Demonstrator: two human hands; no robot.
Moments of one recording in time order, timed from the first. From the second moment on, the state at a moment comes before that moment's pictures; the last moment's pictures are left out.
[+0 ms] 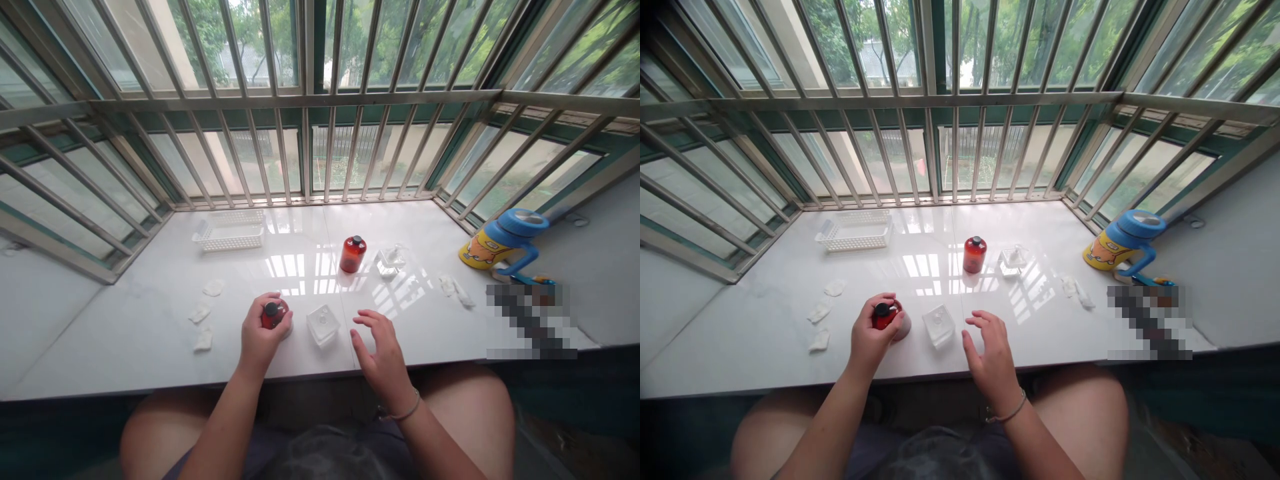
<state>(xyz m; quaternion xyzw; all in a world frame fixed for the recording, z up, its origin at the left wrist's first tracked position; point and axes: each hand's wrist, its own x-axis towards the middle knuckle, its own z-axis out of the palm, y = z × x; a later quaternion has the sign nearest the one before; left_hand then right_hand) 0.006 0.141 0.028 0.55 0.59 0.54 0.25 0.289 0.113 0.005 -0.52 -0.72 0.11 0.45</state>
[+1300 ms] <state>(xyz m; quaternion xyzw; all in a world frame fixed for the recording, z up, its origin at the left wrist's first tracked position) 0.013 0.146 0.030 0.50 0.57 0.58 0.31 0.248 0.110 -0.013 -0.48 -0.77 0.15 0.40</state>
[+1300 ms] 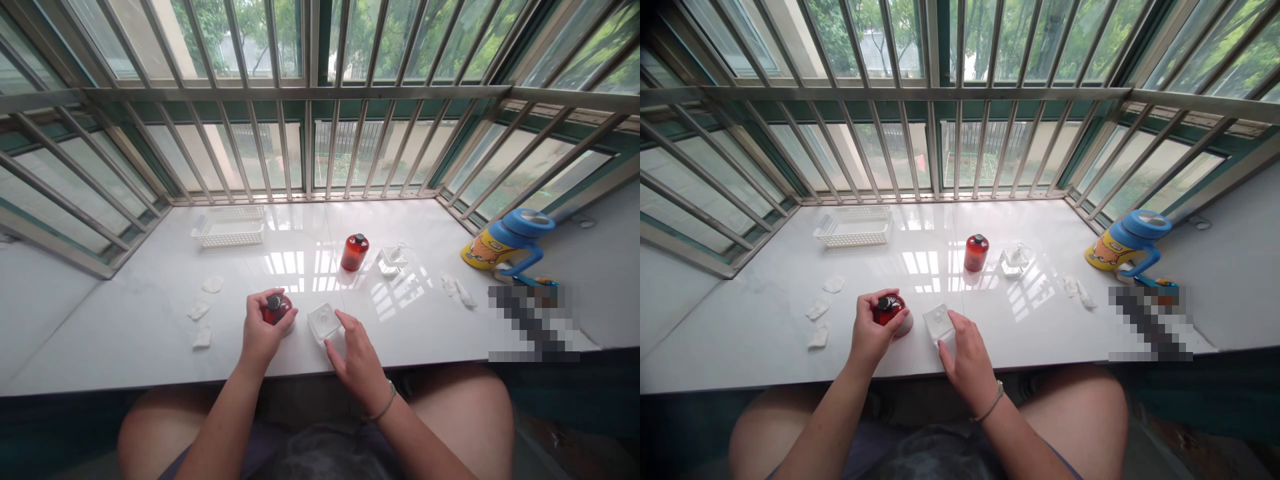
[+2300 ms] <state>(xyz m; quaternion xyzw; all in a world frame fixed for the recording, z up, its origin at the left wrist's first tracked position) 0.007 0.148 0.017 0.46 0.64 0.56 0.26 0.127 0.167 0.084 -0.43 -0.83 0.10 0.33</state>
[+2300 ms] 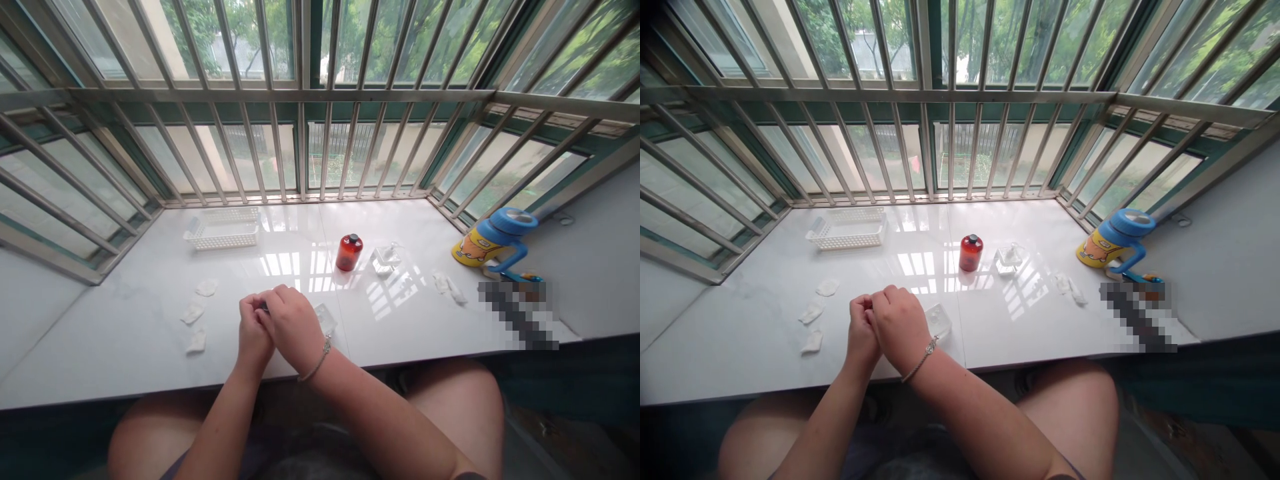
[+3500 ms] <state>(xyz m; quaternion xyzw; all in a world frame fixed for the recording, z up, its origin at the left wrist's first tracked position) 0.010 0.145 0.020 0.49 0.57 0.57 0.33 0.431 0.161 -0.042 -0.70 -0.59 -0.12 0.39</state>
